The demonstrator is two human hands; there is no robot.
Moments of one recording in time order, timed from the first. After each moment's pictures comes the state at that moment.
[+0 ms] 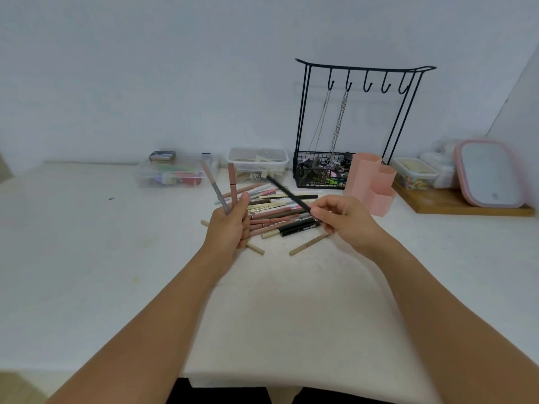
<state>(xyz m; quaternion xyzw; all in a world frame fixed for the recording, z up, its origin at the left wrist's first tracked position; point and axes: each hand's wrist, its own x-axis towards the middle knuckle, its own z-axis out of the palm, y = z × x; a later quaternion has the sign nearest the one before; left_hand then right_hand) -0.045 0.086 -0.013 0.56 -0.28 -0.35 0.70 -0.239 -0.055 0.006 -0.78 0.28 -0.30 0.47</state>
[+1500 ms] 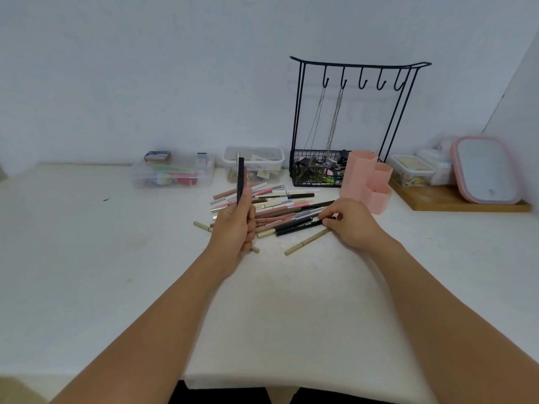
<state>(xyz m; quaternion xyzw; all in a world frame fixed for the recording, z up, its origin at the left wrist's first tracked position) -0.061 0.082 -0.009 0.57 -0.28 -0.38 0.68 -0.247 -0.098 -0.016 -0.88 0.36 -0.24 0.18</state>
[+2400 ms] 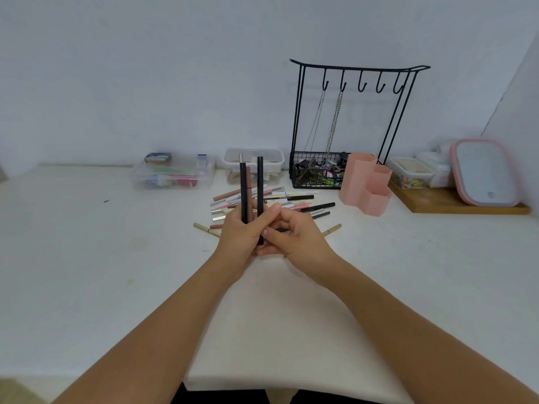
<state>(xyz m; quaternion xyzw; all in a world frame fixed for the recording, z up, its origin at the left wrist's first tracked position) -0.074 0.076 -0.016 0.49 -0.32 -0.36 0.72 -0.190 0.019 -0.006 -0.69 0.18 -0.30 0.63</state>
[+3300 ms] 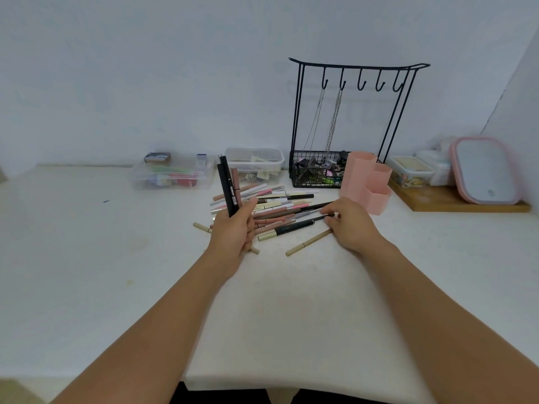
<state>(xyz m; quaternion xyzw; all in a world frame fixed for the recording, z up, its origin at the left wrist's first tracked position) -0.061 0.077 -0.012 0.54 -0.24 -0.38 0.71 -0.243 -0.093 -0.018 -0.87 0.41 -0.24 0.14</state>
